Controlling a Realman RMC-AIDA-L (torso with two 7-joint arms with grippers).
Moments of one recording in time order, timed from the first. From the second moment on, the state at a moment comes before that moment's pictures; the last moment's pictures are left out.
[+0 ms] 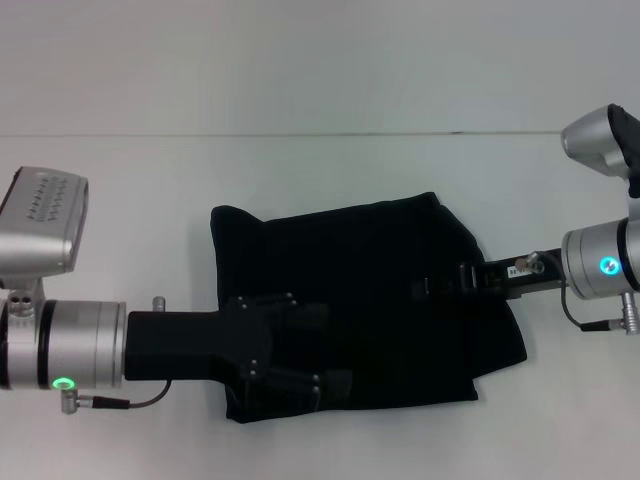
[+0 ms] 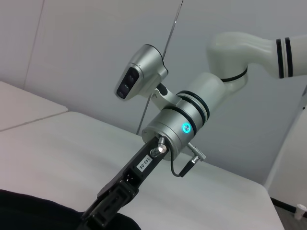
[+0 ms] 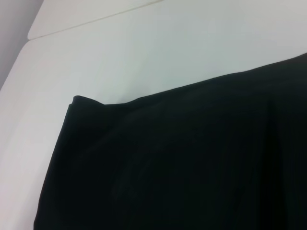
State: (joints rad) left arm -0.59 -2.14 0.61 0.60 2.12 1.72 -1.35; right arm 0.85 2.01 -0.78 -0.35 -2.29 -1.13 2.28
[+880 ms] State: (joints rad) left arm -0.59 -2.13 0.61 0.61 2.12 1.72 -1.35; right arm 0.84 2.01 -0.76 -0.39 -2.14 -1.20 2.13
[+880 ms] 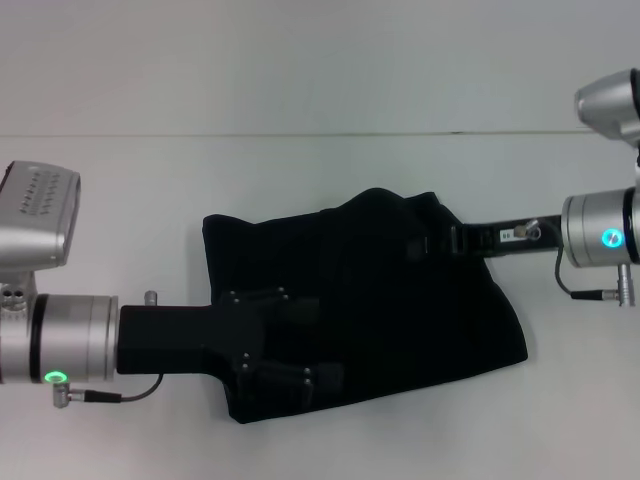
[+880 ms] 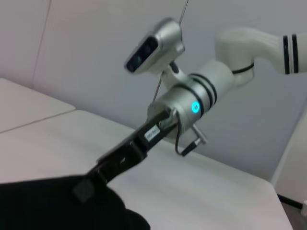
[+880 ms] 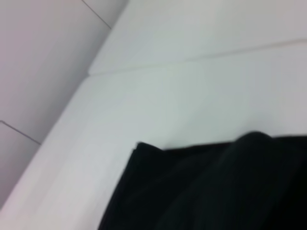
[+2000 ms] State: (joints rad) left arm -0.60 -2.11 0.62 0.65 2.20 1.75 -1.46; right arm 0.79 1.95 -0.74 -0.49 -2.11 -1.32 2.15
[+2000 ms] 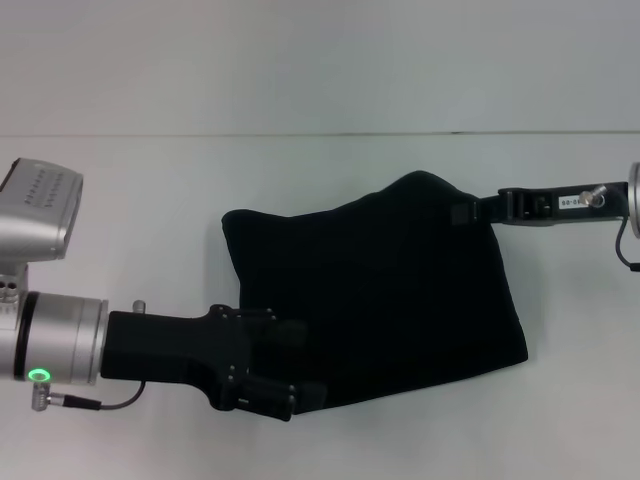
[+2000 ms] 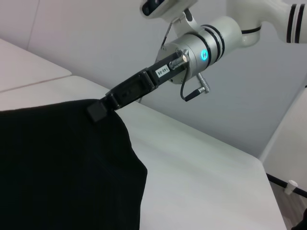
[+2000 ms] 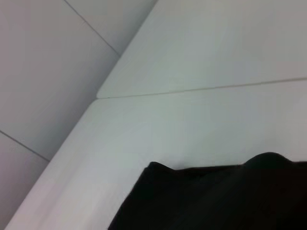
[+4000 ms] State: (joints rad) left arm -0.67 -2.16 0.57 0.54 2.11 1.24 -1.35; right arm 0.76 1.95 -0.67 -0.53 -2.26 -1.15 2.15
